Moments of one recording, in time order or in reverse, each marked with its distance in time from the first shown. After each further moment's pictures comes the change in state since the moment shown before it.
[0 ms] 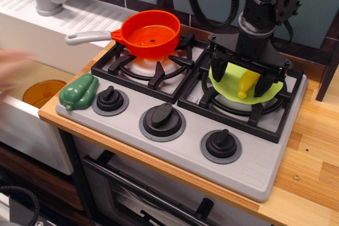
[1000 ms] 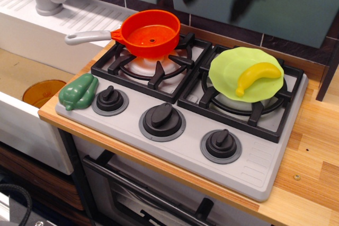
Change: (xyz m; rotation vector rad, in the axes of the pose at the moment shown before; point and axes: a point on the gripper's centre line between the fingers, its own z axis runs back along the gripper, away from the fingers) arm 0.013 0.064 0.120 0.050 0.229 -0.067
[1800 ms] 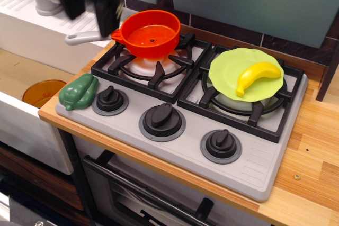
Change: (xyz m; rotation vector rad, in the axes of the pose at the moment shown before) arm -0.054 0.120 -0.075 -0.054 -0.198 -0.091
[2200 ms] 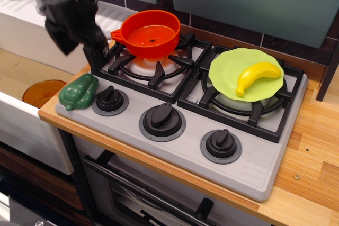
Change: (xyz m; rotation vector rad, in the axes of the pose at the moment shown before) arm -0.016 0.007 -0.047 -0.009 -0.100 0.022
